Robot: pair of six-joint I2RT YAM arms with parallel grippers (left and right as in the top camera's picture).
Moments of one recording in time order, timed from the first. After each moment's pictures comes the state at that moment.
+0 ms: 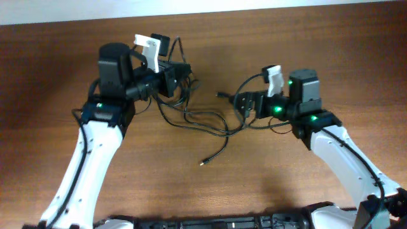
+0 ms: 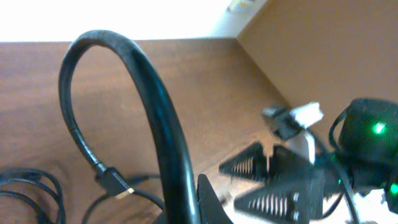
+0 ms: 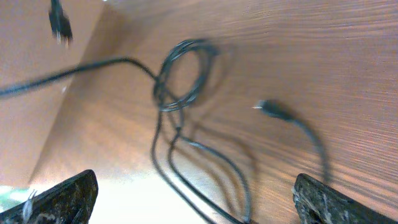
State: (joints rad) left arm -0.18 1.41 1.16 -0.25 0.72 -0.22; right arm 0.18 1.38 0.78 -0.09 -0.66 0.34
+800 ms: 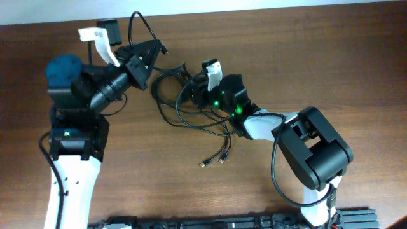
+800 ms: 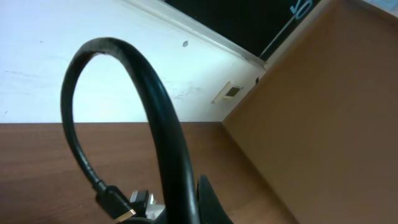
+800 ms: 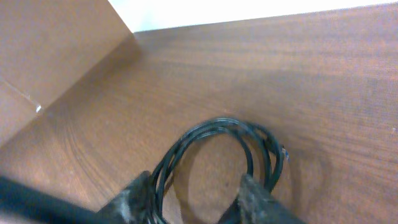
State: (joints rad) left arm -0.05 1.19 1.16 -0.06 0.71 -0.52; right arm 0.52 2.01 0.95 0.78 -0.32 0.38
